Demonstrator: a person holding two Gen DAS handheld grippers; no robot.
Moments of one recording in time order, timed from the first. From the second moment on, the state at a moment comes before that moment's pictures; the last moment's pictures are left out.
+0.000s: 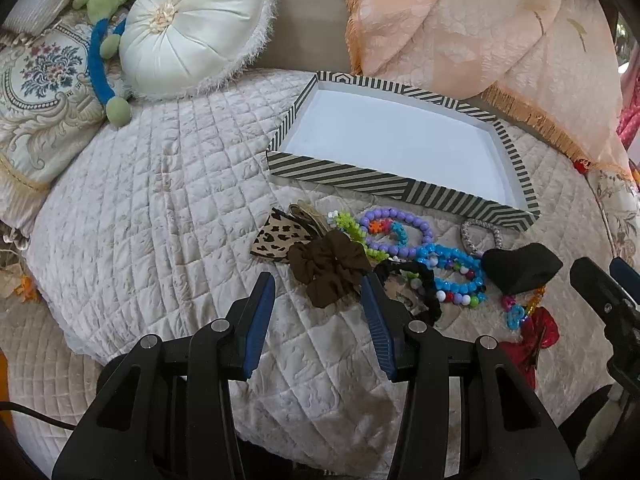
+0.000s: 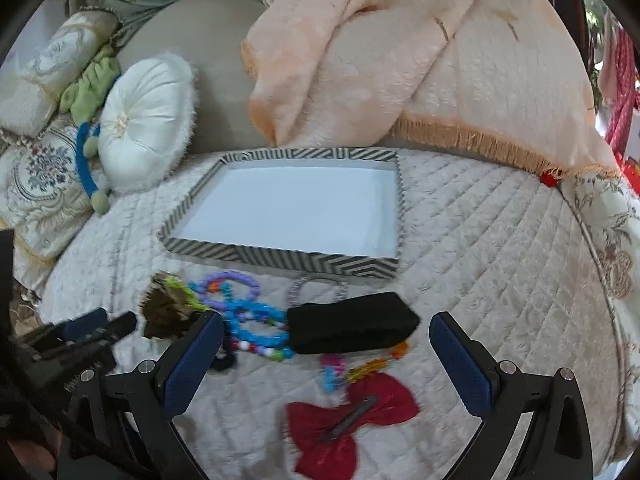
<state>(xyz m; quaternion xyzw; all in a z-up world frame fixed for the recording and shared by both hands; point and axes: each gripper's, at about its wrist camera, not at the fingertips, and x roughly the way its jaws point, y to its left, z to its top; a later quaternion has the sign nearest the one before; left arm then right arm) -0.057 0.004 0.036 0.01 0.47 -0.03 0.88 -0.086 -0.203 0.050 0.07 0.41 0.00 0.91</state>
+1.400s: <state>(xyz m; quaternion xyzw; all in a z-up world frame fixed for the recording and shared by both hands) -0.074 0.006 0.039 -0.01 0.46 -0.03 0.88 -0.111 -0.181 0.047 0.06 0.42 0.01 0.91</state>
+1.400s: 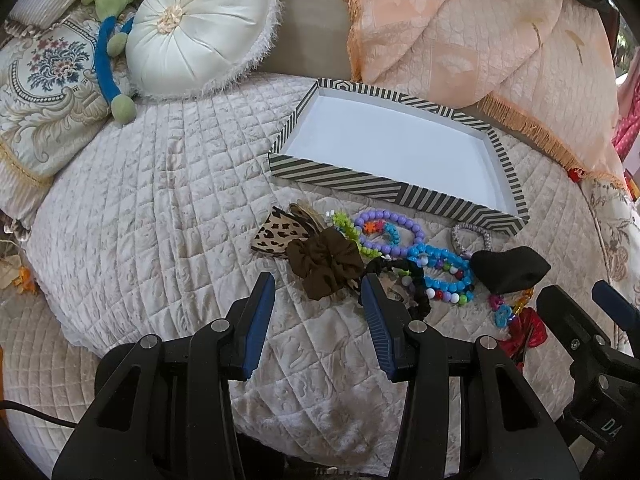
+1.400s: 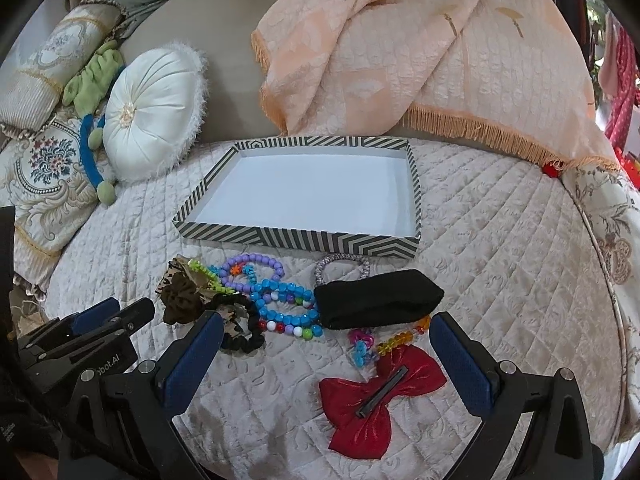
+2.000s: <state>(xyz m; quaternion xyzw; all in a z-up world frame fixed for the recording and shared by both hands) -0.076 0.006 0.033 -0.01 0.47 -0.03 0.88 -0.109 -0.186 0.041 0.09 0.42 0.01 0.90</state>
